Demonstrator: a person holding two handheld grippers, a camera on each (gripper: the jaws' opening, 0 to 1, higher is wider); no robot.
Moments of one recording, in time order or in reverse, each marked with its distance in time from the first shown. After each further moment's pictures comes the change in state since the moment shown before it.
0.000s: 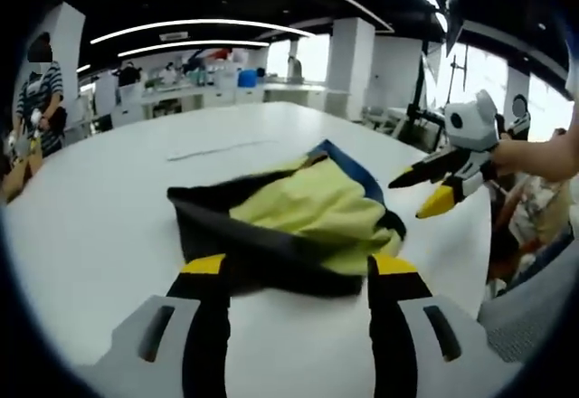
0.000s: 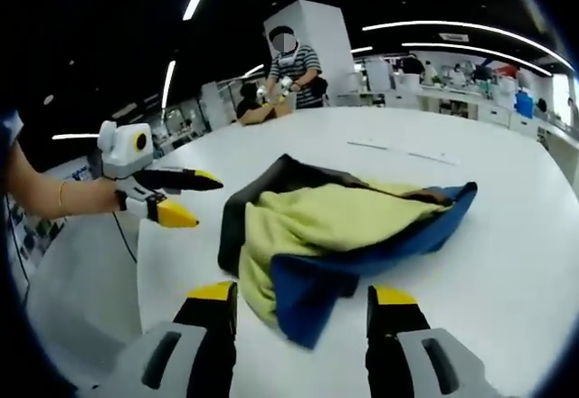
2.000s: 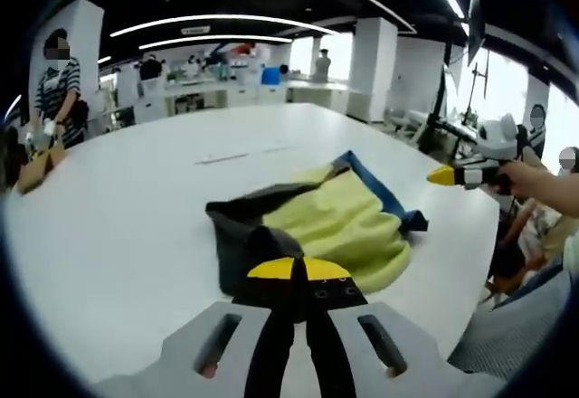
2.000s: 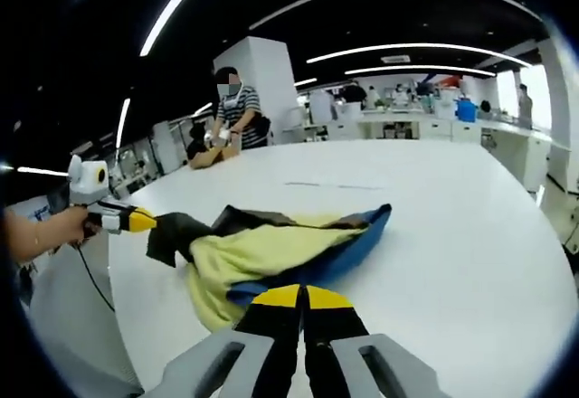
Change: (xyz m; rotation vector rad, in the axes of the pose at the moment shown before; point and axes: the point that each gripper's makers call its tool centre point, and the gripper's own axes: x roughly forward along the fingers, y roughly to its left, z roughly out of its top) left arm -0.042 0.032 0.028 -0.041 0.014 0.118; right arm -0.057 -0.051 0.023 0.136 -0.168 -0.216
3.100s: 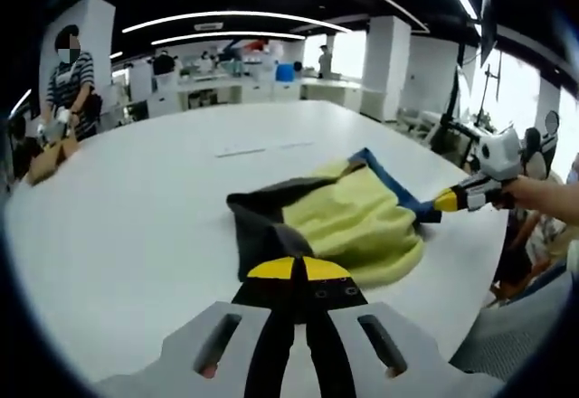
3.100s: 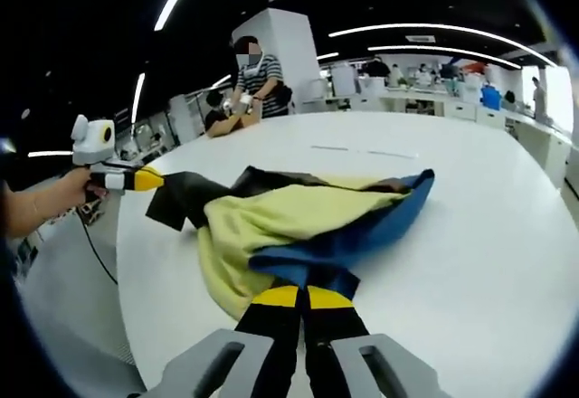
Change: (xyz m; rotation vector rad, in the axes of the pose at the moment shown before) left arm -0.014 0.021 -0.003 -0.035 0.006 0.066; right arm 0.026 0.015 -0.031 -0.052 0.106 0.054
